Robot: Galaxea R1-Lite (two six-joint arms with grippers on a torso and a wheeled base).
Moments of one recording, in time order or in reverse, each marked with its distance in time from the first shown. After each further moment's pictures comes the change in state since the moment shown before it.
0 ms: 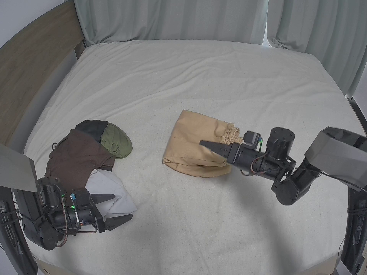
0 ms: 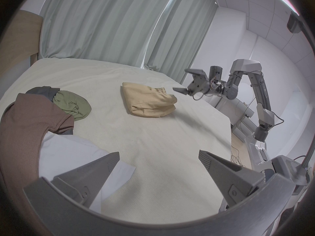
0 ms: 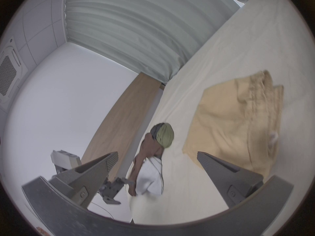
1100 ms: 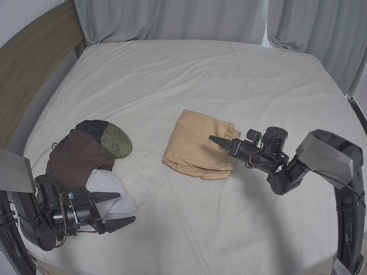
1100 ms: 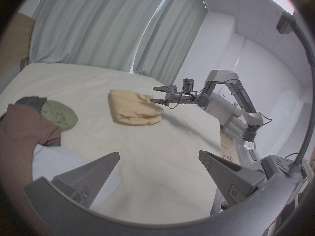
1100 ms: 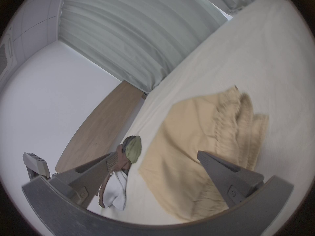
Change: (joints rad) left arm -0.027 -0.057 0.005 0.000 -0.094 -0.005; right arm -0.098 0.165 -0.235 0.103 -0.088 -0.096
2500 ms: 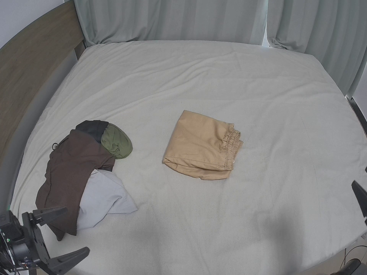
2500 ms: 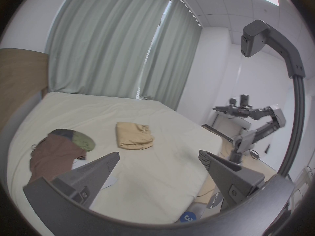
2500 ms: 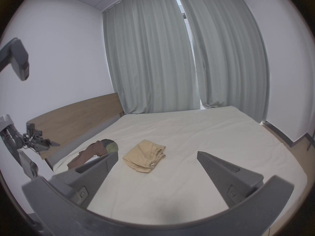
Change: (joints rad) left arm -0.128 -1.280 0.094 0.882 0.277 -0.189; right arm -0.234 -1.896 0.941 0.886 -0.295 -0.564
